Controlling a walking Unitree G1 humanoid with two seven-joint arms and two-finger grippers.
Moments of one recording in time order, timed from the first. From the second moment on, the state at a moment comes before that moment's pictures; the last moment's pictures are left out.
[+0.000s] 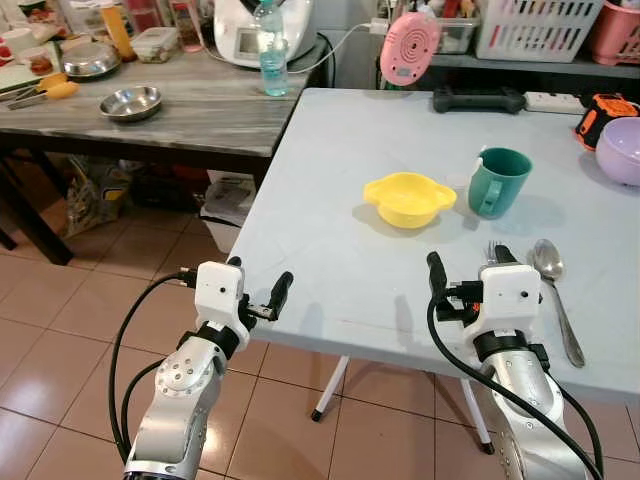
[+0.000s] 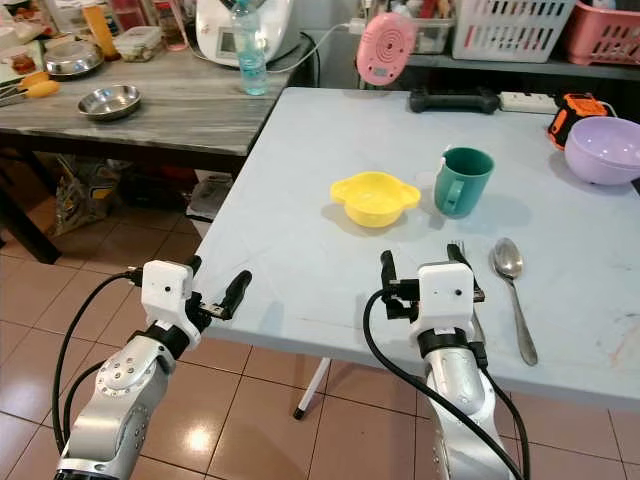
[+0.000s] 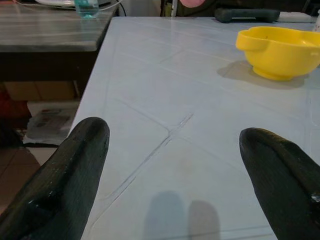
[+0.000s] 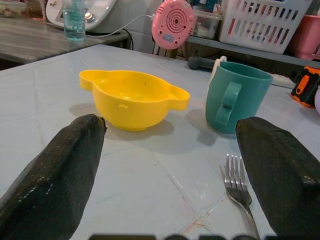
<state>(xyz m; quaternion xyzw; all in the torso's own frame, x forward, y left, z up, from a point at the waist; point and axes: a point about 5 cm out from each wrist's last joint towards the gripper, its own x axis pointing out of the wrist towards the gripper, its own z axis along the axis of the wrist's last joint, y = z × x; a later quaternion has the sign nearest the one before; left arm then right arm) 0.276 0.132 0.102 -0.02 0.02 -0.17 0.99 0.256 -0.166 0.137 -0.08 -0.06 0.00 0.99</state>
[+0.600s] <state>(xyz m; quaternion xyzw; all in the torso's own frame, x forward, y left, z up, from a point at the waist) 0.275 0.129 0.102 -0.02 0.01 -0.18 0.98 0.256 -0.166 0.136 -0.08 -0.06 0.00 0.99</state>
